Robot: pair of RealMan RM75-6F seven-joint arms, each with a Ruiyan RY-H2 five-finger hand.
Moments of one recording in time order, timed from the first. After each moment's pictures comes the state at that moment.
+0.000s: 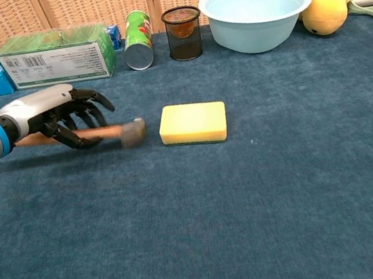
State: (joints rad) left arm -0.72 -1.55 -0.15 -1.44 1.04 0.85 -0.01; right arm -0.09 -1.20 0.06 -1.56 -1.52 1.64 0.14
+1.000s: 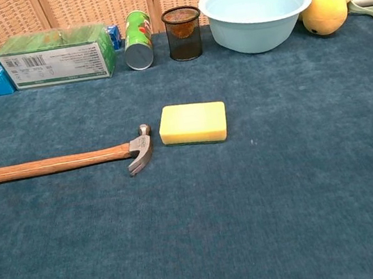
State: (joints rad) left arm -0.25 -1.13 0.09 -1.71 1.41 1.44 -0.15; right arm 0.01 -1.21 0.05 -1.61 -1.59 1.54 0.06
